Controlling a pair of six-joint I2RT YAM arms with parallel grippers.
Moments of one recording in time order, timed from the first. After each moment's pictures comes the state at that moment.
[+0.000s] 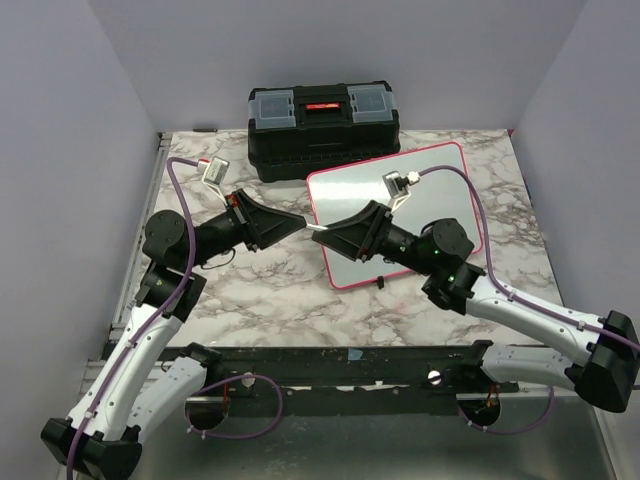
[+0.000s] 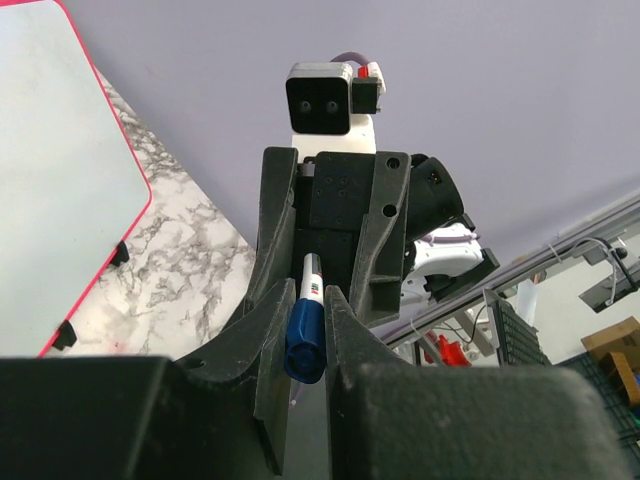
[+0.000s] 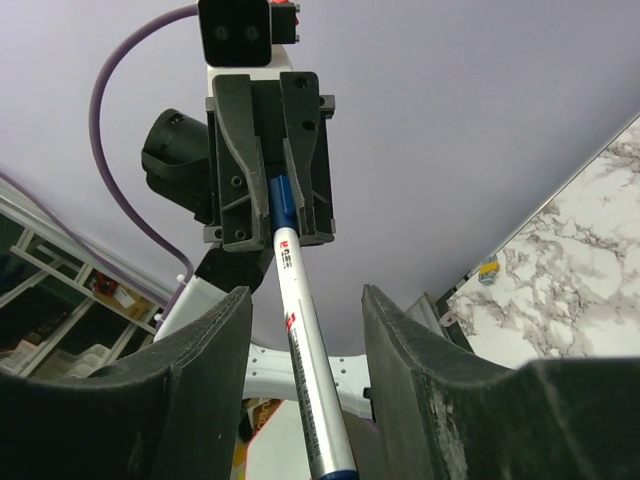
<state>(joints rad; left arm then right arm) -0.38 0.77 0.86 0.16 0.72 -1.07 0.91 1.10 0.80 0.61 -0.28 1.00</state>
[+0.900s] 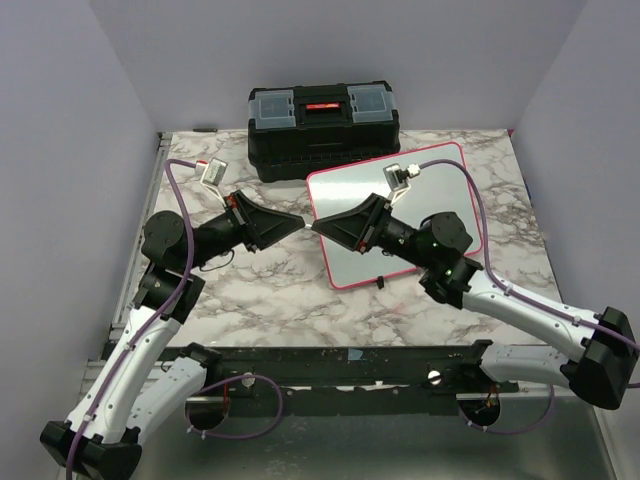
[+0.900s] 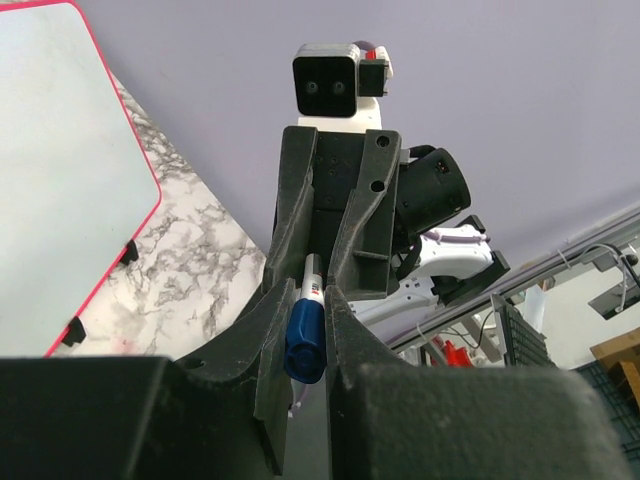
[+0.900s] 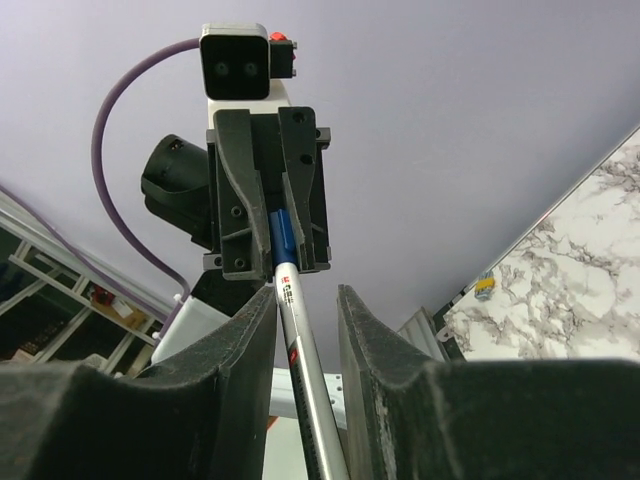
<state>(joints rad) -0.38 0.76 0.86 0.13 0.71 -1.04 0.88 1.14 0.83 0.64 -0.30 1.01</state>
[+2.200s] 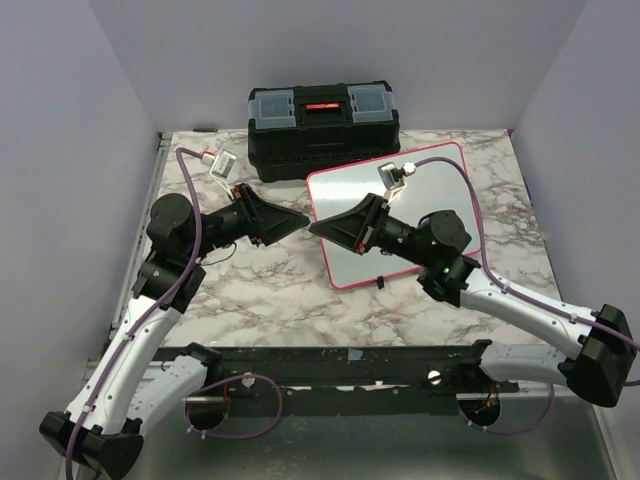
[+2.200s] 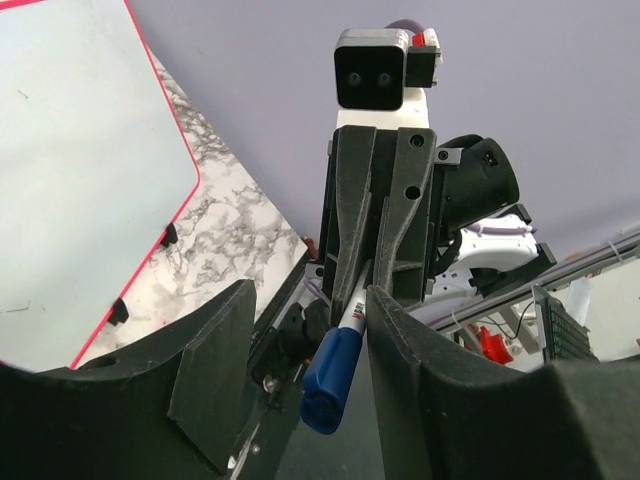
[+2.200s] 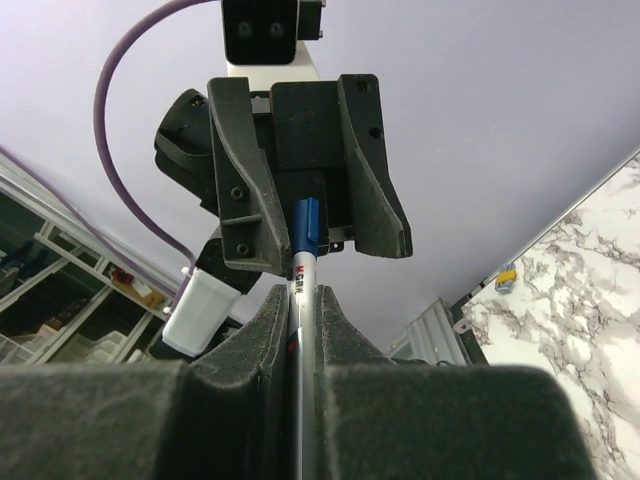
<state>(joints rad) -0.38 0.83 0.95 -0.02 0.71 -0.91 0.88 1.17 0.85 0.66 -0.35 1.03</state>
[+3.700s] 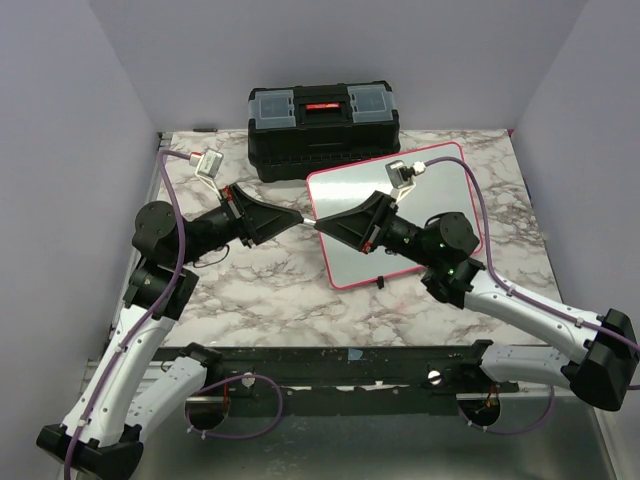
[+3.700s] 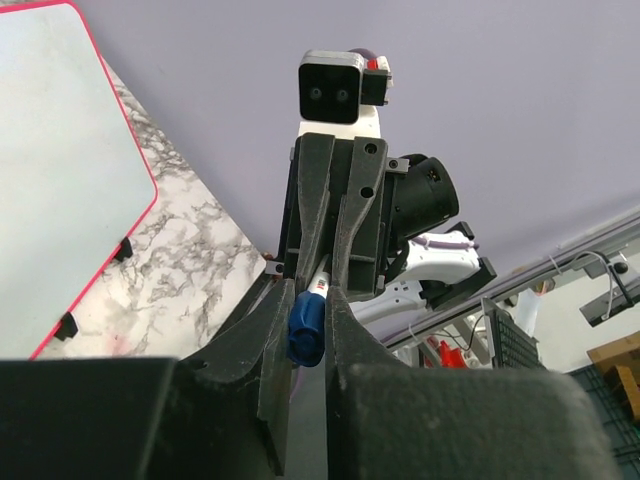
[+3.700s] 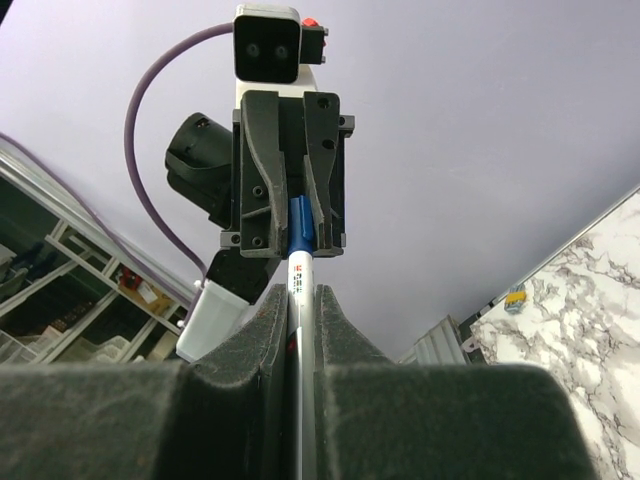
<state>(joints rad) -0.37 0.78 0.98 0.00 0.71 -1.03 0.88 1.14 0.84 0.69 -0.35 1.03</state>
